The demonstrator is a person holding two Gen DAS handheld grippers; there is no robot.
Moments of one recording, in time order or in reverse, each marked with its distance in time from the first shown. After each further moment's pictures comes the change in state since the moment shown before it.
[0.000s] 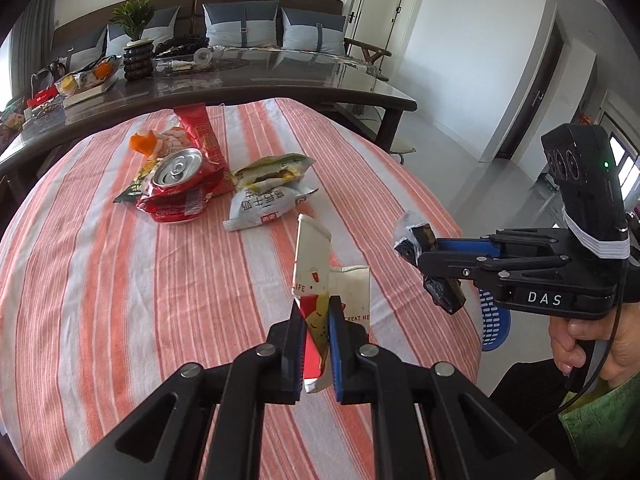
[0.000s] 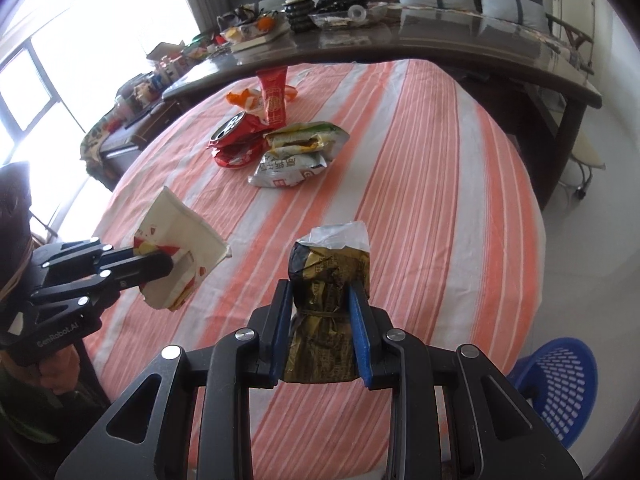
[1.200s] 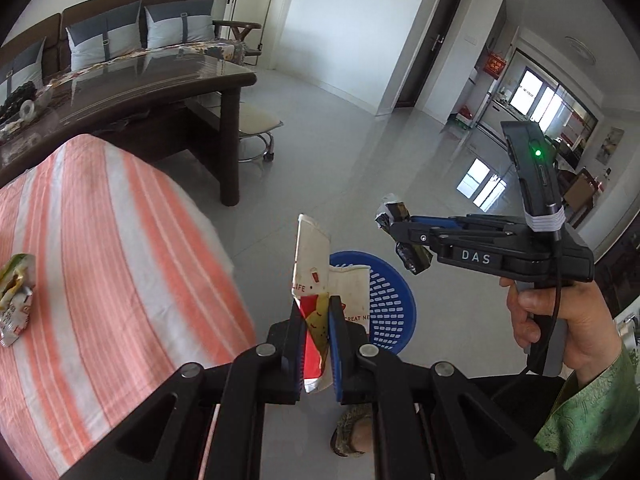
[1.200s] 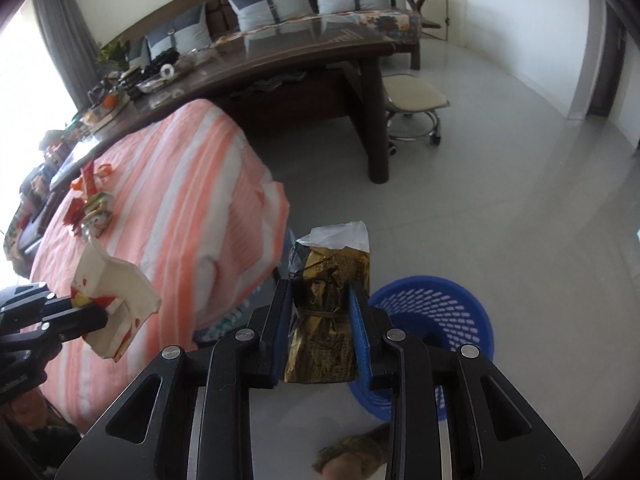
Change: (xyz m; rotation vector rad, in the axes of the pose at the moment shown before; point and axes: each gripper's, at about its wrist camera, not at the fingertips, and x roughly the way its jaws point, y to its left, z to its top) left arm 0.097 -0.229 0.056 0.259 0.106 -0.296; right arm -0.125 -0.205 -0.076 0.346 -0.092 -0.328
